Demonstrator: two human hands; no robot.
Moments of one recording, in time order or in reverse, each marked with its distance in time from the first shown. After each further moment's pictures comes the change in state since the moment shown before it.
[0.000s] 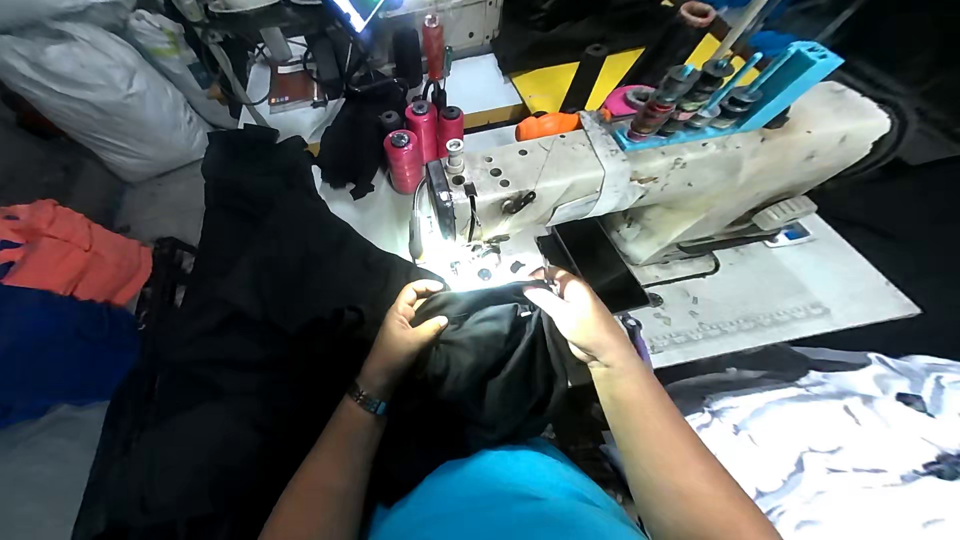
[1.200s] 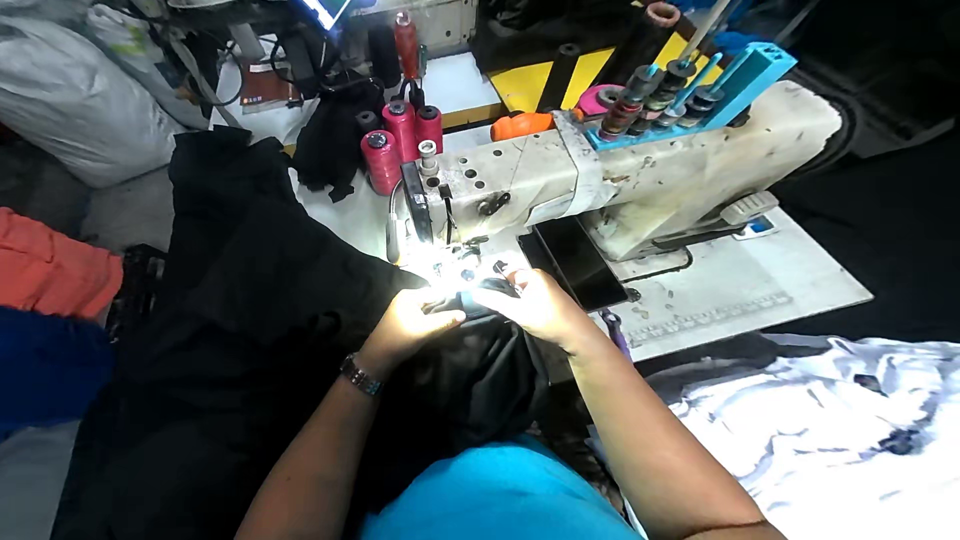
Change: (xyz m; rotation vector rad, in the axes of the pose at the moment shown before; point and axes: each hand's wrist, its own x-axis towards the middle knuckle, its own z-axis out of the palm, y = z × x) left_hand 0.032 0.013 0.011 0.316 -0.228 -0.003; right_hand 0.017 -0.016 0.006 -0.276 -0.174 -0.112
